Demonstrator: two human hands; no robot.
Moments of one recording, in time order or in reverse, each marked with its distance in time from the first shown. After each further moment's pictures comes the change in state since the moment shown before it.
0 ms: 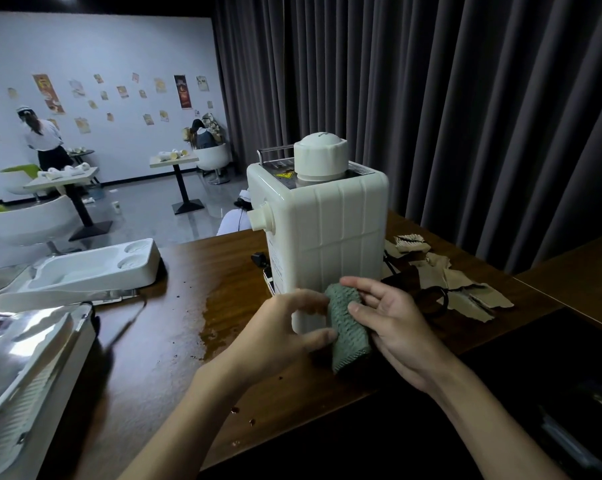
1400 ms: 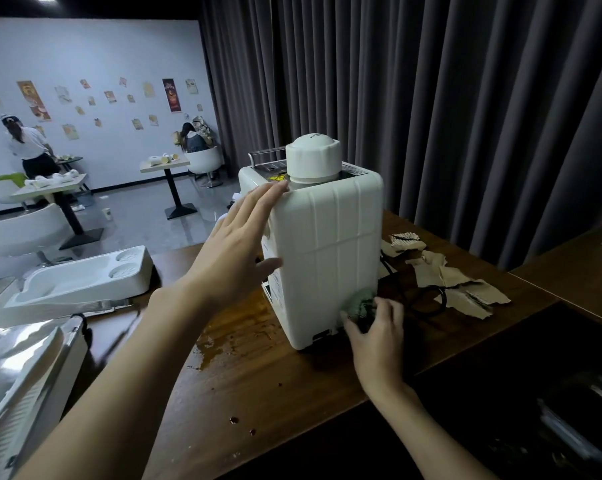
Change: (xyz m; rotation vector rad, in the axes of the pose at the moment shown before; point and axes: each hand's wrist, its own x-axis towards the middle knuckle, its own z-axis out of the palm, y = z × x) left_hand 0.049 0.010 -0.081 0.586 0.239 0.257; right_hand 0.028 0.078 0.006 -0.893 0.726 -0.216
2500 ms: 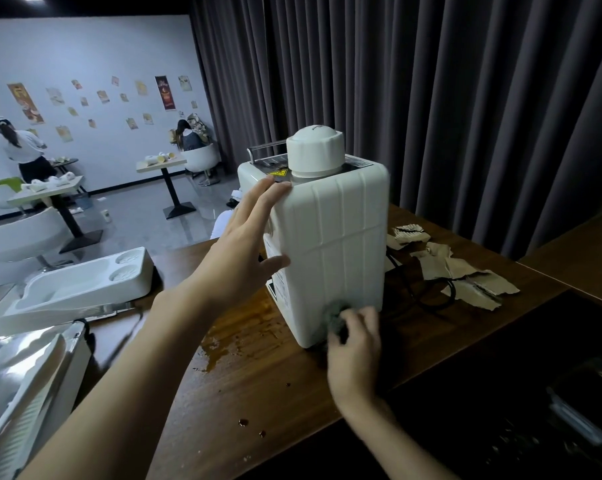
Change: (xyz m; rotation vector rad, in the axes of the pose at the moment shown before) left_hand 0.003 -0.009 0.008 -0.206 -0.026 -0.008; right_hand -0.034 -0.018 0.034 0.071 0.044 -0.071
